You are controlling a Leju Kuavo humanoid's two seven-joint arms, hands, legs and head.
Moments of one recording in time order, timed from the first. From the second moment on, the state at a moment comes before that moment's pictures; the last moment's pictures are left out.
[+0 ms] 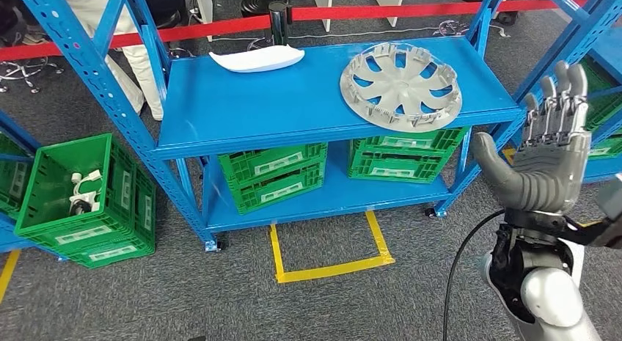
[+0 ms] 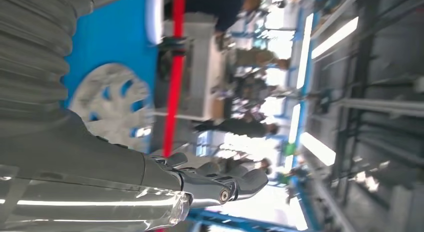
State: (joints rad) left arm -0.10 -0.04 -0.98 -0.24 1.00 0.29 -0.11; right arm -0.16 -0.49 0.28 -2.17 -0.16 -0.57 0.01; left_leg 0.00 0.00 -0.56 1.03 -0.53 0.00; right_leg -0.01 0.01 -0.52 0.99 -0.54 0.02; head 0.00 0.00
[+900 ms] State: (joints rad) left arm -0.11 -0.05 -1.01 -0.23 1.01 0.28 -0.12; right arm -0.17 -0.54 0.33 -2.40 -0.15 -0.56 0.04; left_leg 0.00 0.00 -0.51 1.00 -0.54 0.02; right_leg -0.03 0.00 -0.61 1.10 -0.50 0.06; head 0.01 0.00
